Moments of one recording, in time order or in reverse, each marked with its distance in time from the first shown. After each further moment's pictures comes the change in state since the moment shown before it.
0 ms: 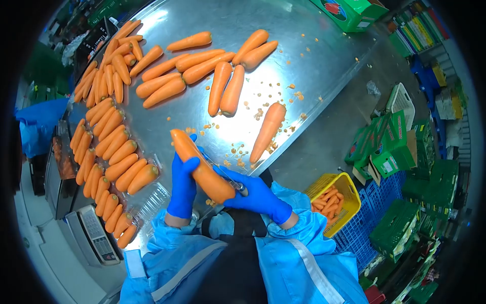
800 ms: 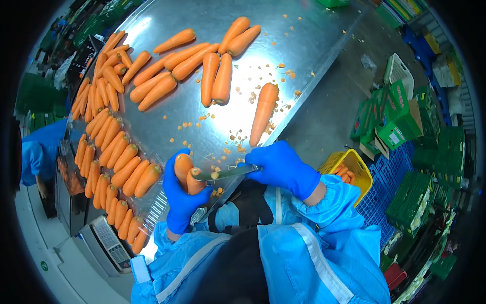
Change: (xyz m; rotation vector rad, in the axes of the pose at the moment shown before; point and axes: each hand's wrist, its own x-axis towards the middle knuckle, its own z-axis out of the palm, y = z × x) left_hand -0.064 0.043 -0.002 0.686 -0.089 0.378; right_hand -0.018 -0.031 -0.045 -0.861 0.029 -0.188
